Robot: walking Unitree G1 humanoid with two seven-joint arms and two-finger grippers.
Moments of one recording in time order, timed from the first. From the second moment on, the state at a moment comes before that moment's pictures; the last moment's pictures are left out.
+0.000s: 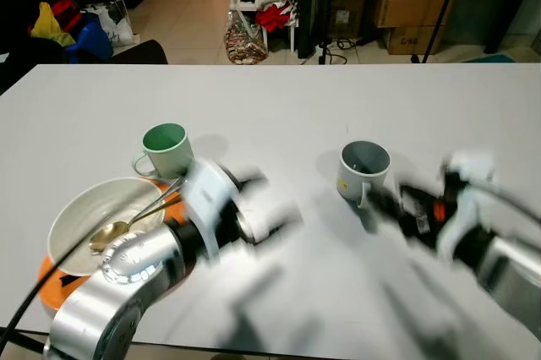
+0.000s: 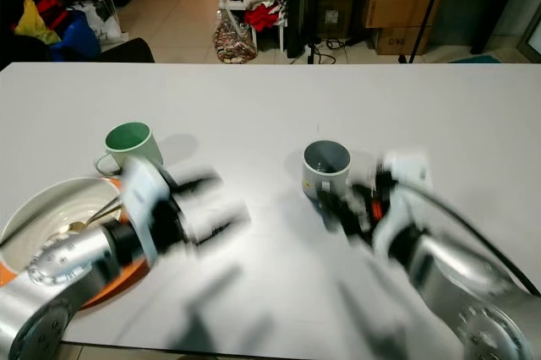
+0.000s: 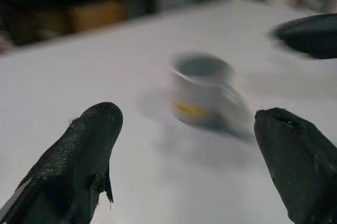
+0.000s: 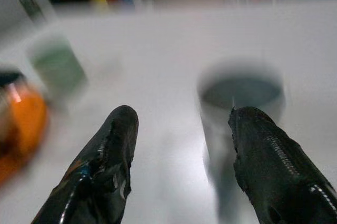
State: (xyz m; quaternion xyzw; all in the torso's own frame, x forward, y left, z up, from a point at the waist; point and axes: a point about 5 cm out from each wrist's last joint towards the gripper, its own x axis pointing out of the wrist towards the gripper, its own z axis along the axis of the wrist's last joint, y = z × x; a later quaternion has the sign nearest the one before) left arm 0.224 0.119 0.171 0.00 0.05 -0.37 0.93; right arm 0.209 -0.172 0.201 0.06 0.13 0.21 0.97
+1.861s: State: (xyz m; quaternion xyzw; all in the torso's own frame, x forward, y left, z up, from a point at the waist) left arm 0.232 0.138 0.191 0.04 -0.01 -0.18 0.98; right arm 0.212 -0.133 0.200 0.08 0.01 0.19 0.98
